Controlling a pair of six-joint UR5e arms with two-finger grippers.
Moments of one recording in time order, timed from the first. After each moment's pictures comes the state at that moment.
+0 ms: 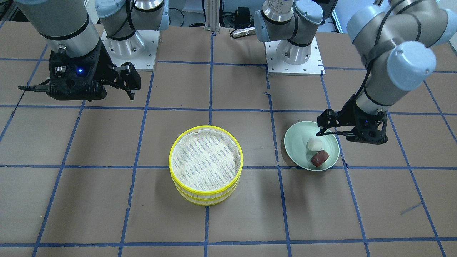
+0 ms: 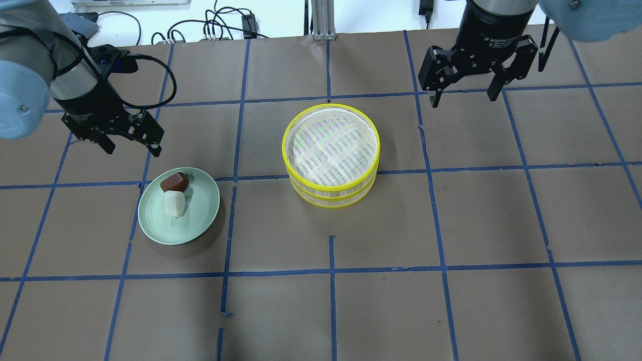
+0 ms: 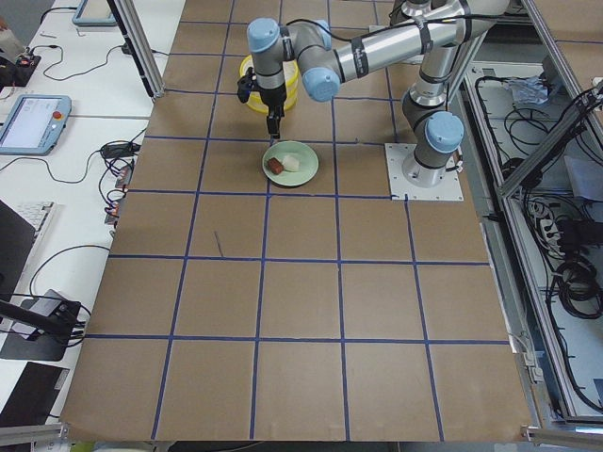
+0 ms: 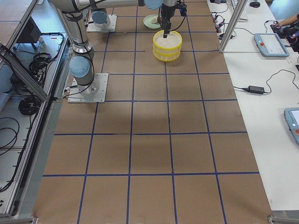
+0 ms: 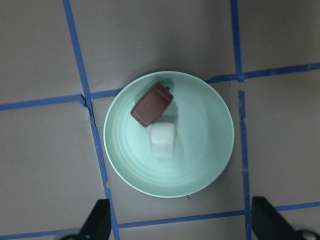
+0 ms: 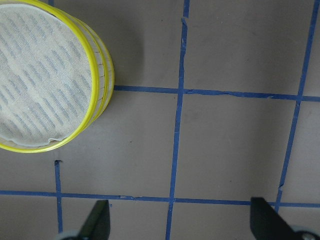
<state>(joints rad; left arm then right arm) -1.33 -1.73 -1.81 -1.25 1.60 0.34 1.62 -1.45 1.42 -1.46 -1.58 -0.01</state>
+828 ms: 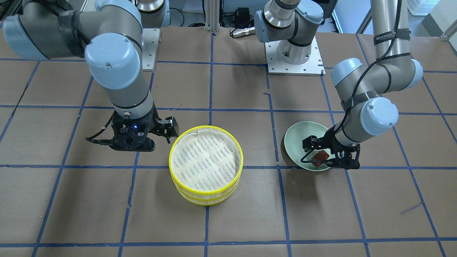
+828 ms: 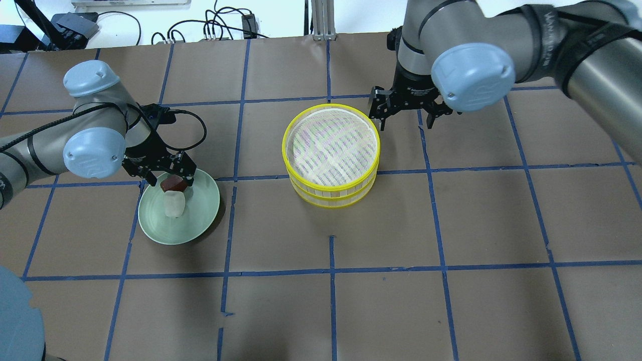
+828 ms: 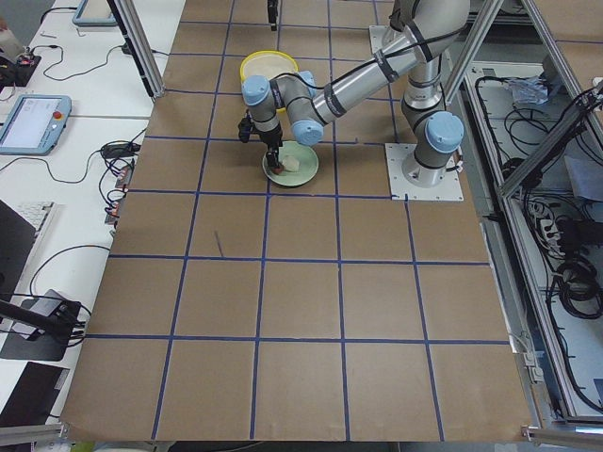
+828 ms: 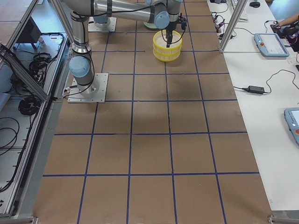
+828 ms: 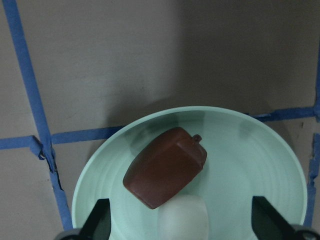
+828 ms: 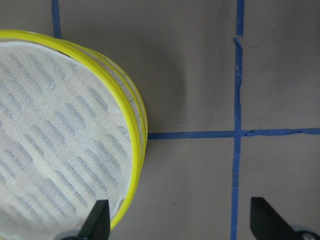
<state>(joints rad) -1.33 -1.89 -1.90 -1.11 1.57 0.30 1.75 -1.27 1.57 -1.84 -1.57 0.19</state>
